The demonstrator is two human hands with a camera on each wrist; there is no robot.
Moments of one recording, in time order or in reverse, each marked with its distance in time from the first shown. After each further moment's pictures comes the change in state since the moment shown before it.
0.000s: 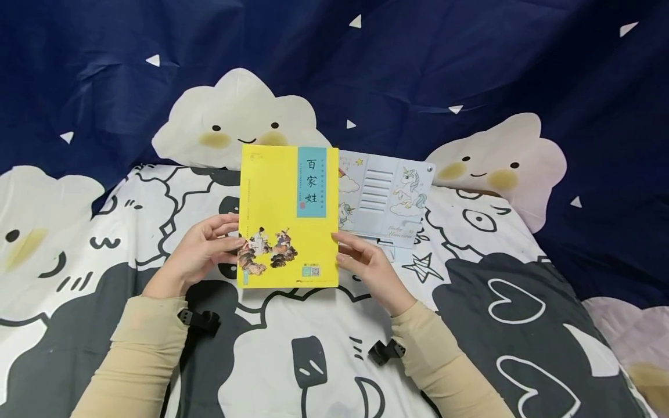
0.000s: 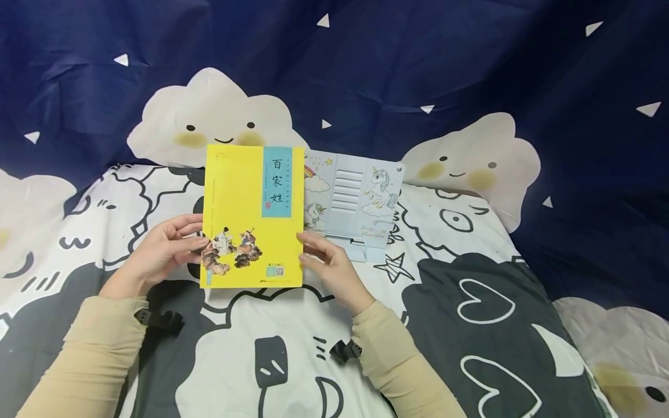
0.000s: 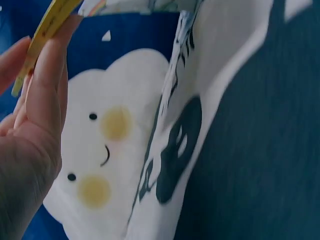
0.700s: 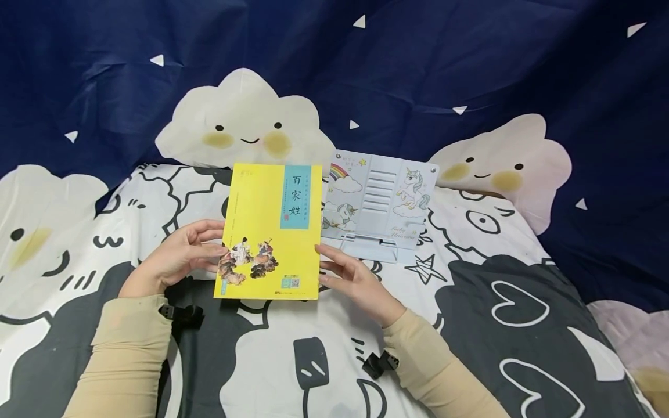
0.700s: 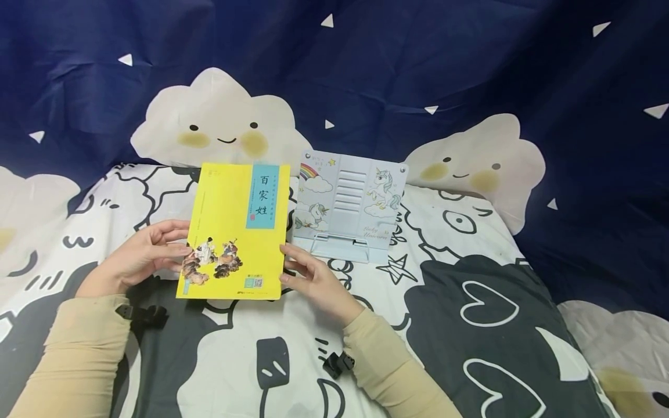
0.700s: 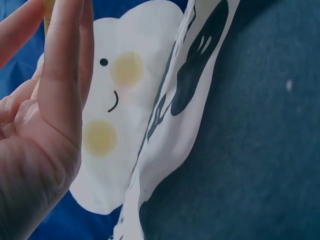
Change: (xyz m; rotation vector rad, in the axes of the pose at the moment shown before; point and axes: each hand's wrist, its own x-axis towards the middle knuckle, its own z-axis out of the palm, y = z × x) left_hand -0.014 0.001 -0.042 0.109 -0.126 -0.087; right_hand -0.005 0.006 0.023 0.011 -0.209 -0.010
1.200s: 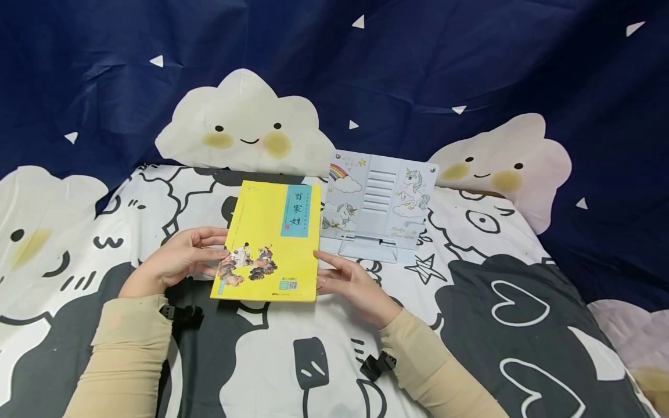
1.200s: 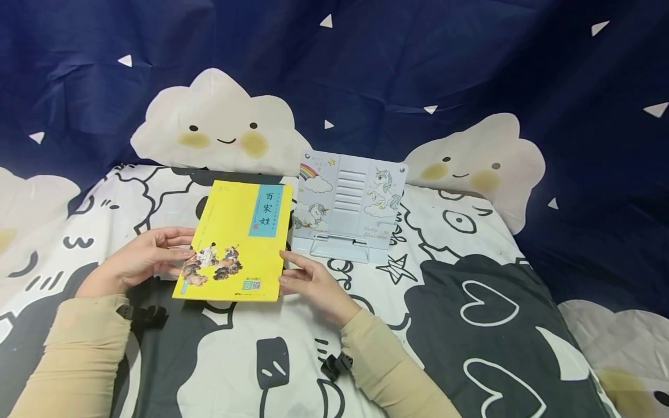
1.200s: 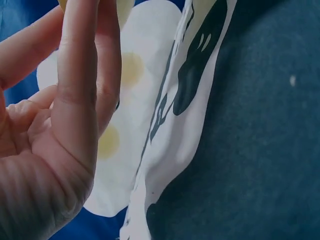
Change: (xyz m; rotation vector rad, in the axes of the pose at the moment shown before) left_hand 0.003 -0.001 -0.001 0.091 0.018 -0.125; right_hand 0.003 0.011 0.001 0.109 -0.008 0.092
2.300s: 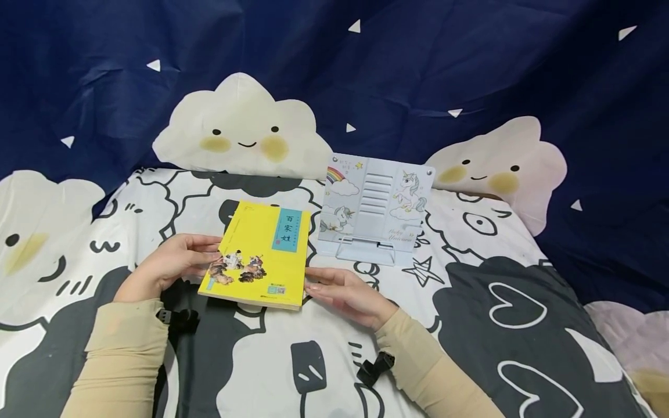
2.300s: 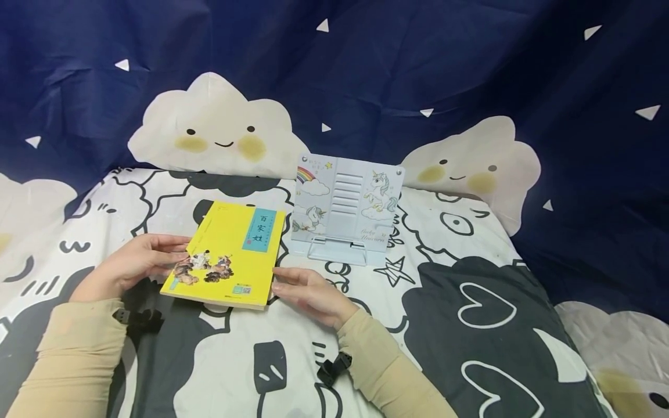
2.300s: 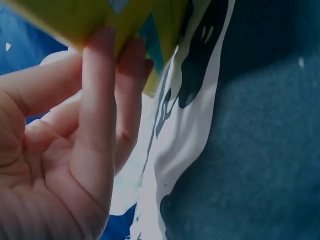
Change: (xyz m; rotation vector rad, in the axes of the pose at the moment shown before) left_hand -0.002 0.001 -0.002 0.184 0.141 -0.122; right_hand 0.007 0.013 -0.006 0.233 -0.146 0.134
